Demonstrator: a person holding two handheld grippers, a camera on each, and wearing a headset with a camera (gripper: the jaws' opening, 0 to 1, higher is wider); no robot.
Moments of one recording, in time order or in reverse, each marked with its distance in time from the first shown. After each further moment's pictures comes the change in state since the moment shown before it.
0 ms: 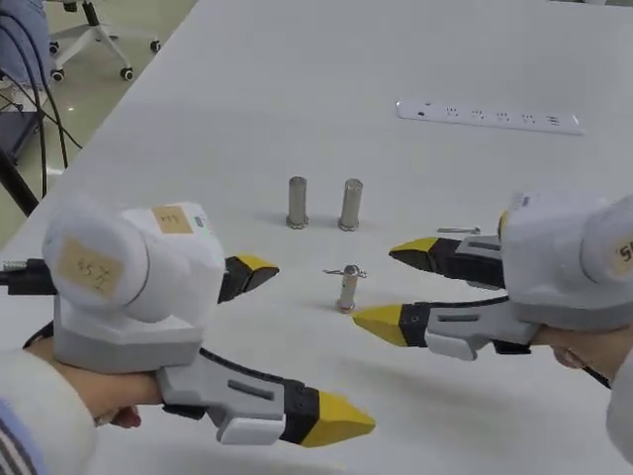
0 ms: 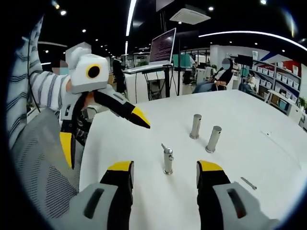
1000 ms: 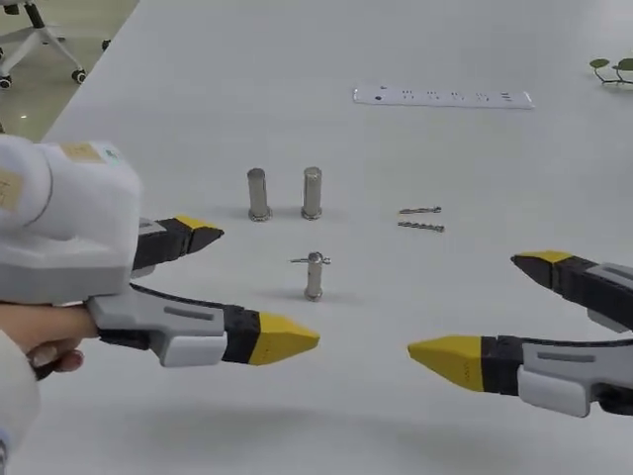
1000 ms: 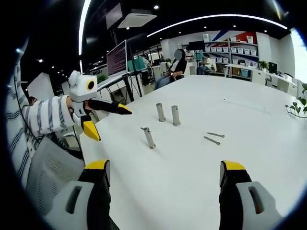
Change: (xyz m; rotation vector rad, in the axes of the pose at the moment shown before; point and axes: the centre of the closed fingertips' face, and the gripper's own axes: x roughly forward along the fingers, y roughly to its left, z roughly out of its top) left arm -0.007 0.032 0.016 -0.056 -0.002 0.025; right arm -0.088 -0.004 -0.036 0.335 0.000 -0.297
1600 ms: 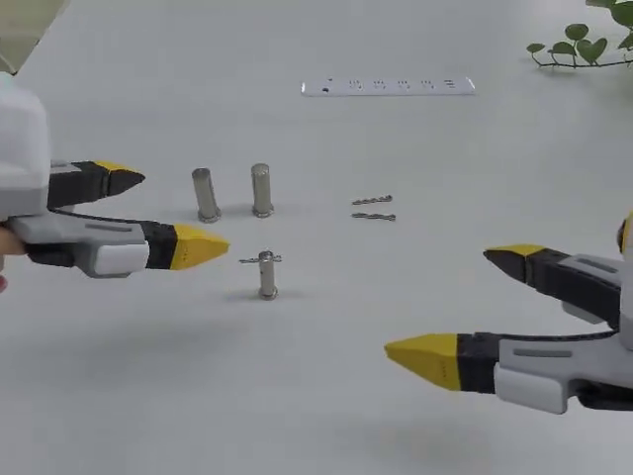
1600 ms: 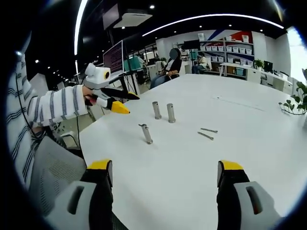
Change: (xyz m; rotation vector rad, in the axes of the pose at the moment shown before) left arm 0.011 0.079 0.032 0.033 -0.012 0.151; right arm -0.020 -0.002 -0.007 0.002 0.014 -0.041
